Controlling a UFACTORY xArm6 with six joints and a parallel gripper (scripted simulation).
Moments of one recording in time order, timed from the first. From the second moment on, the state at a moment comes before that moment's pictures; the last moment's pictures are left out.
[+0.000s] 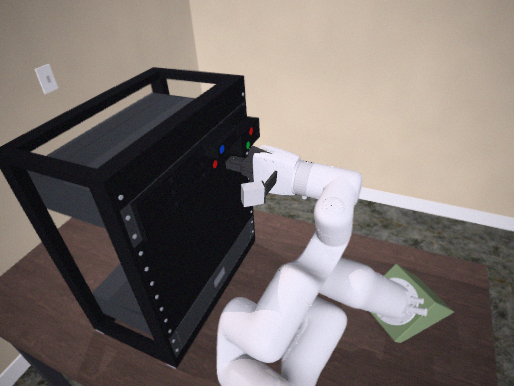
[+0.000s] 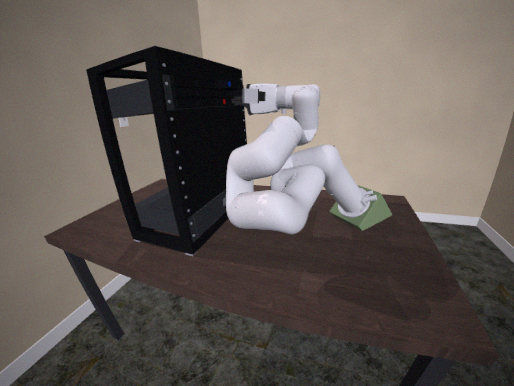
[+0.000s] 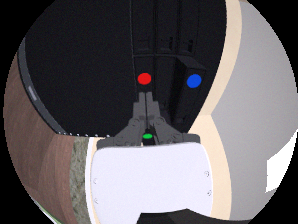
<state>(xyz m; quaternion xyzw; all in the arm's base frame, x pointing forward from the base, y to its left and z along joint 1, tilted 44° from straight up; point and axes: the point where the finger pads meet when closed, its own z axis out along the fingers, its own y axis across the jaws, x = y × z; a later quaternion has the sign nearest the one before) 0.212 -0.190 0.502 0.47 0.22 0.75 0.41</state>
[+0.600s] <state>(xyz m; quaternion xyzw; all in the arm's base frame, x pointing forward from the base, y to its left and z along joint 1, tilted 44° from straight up) 0.153 -0.188 0.473 0.47 0.21 0.75 0.41</state>
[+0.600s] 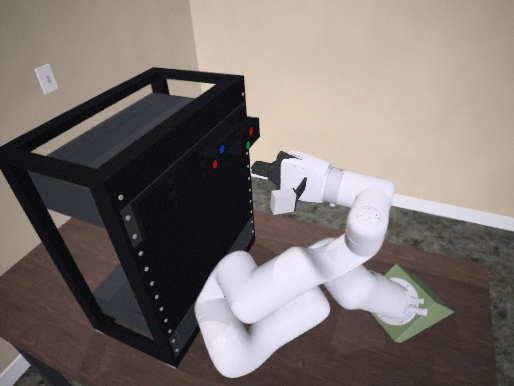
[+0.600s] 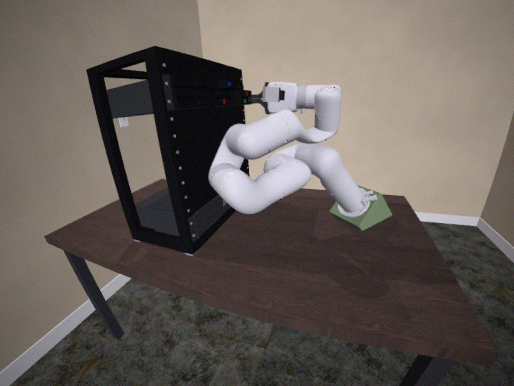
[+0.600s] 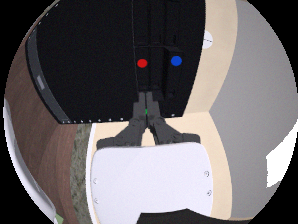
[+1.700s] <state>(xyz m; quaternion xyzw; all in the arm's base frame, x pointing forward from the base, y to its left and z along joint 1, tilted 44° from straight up) 0.159 -0.276 0.437 0.47 0.22 0.75 0.41</state>
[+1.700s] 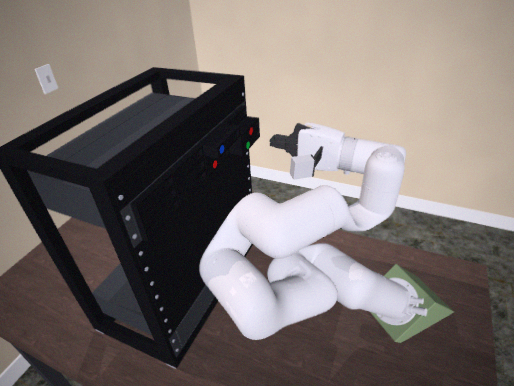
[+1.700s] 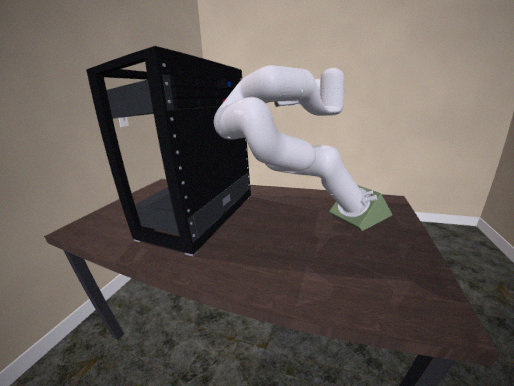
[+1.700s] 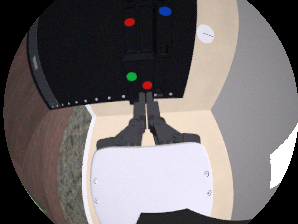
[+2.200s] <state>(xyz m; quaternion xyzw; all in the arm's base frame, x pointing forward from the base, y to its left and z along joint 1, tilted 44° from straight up) 0.167 -0.294 0.437 0.47 0.23 0.75 0.40</state>
